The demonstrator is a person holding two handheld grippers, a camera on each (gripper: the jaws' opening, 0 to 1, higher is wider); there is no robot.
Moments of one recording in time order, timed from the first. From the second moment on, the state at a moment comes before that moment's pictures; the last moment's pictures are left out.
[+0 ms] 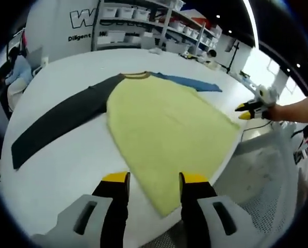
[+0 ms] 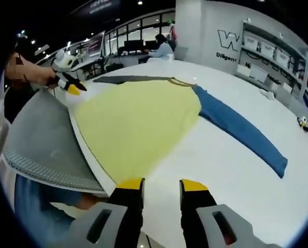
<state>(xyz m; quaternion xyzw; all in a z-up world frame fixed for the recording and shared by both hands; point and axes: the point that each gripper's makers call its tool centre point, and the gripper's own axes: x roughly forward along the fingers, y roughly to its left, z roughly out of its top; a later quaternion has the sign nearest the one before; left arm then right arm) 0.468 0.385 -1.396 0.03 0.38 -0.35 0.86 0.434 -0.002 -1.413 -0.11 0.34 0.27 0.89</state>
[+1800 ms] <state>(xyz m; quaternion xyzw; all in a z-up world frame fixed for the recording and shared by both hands) 0.484 0.350 -1.362 0.07 0.26 -0.36 0.89 0.560 -0.222 -1.427 0.07 0.33 -0.14 0.93</state>
